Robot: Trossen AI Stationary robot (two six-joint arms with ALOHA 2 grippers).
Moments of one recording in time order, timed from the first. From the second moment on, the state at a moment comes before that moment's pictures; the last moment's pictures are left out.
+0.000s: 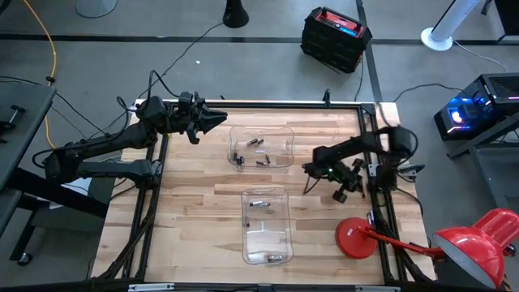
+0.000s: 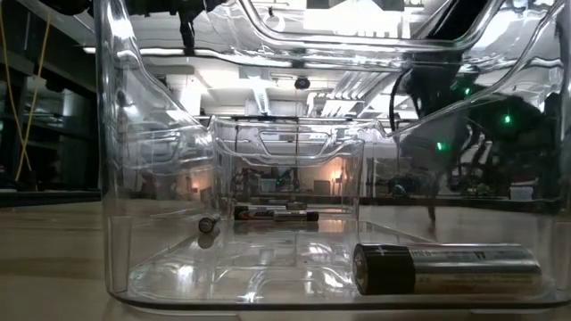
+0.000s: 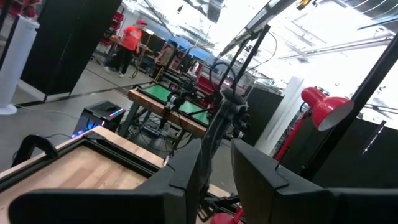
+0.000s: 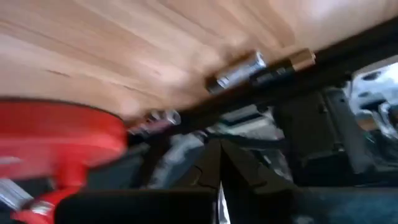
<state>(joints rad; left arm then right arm) 0.46 0.92 0.69 0.40 0.36 -0.55 -0.12 1.87 0.85 -1.48 -0.29 0.41</state>
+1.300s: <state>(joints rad) 0.46 0.92 0.69 0.40 0.36 -0.62 -0.12 1.79 0.71 -1.17 -0.07 0.39</state>
